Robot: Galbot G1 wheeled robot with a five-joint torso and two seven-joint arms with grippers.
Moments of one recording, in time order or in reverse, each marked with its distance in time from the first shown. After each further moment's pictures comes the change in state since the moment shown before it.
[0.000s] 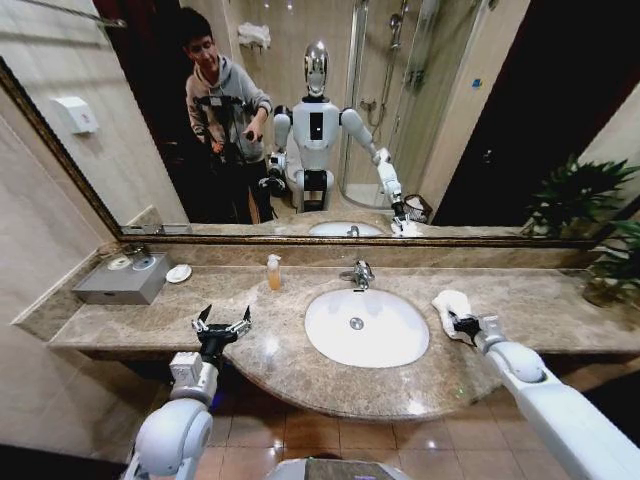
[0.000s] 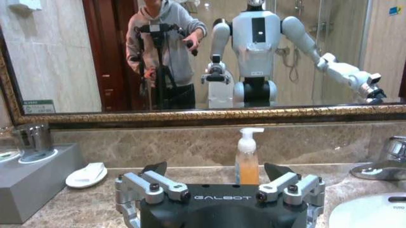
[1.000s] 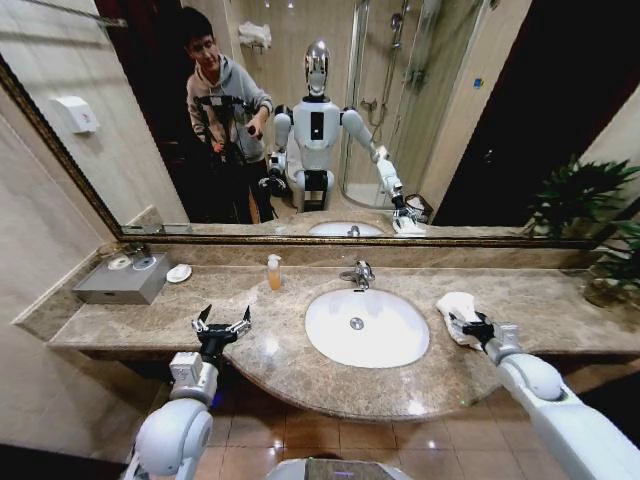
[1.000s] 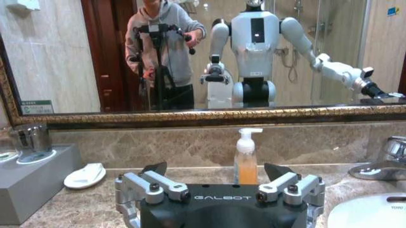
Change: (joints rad) left arm 0.000 0.000 0.000 0.000 0.000 0.000 0.000; right arm -0.133 0.030 0.121 0.129 0.049 0.086 0.045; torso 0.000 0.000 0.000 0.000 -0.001
